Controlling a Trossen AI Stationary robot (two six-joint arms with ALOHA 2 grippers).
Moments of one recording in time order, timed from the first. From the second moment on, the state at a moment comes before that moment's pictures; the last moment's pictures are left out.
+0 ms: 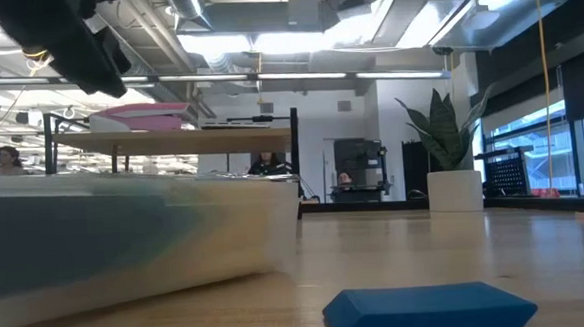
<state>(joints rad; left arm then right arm) -0.48 1.15 0.72 -0.38 -0.25 -0.59 0.23 1.46 1.52 -1.20 -0.04 0.72</state>
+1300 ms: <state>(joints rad) -0.40 1.10 0.90 -0.72 -0.24 -0.83 0.75 1.63 1.51 -1.22 0.04 1.92</state>
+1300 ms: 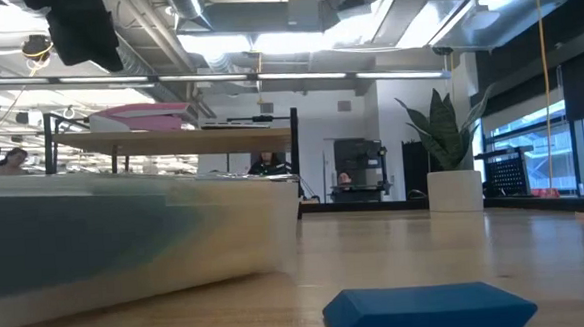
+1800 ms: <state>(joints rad) -0.51 1.11 0.90 -0.72 -0.14 -0.89 0.35 1.76 1.51 -0.75 0.04 0.86</state>
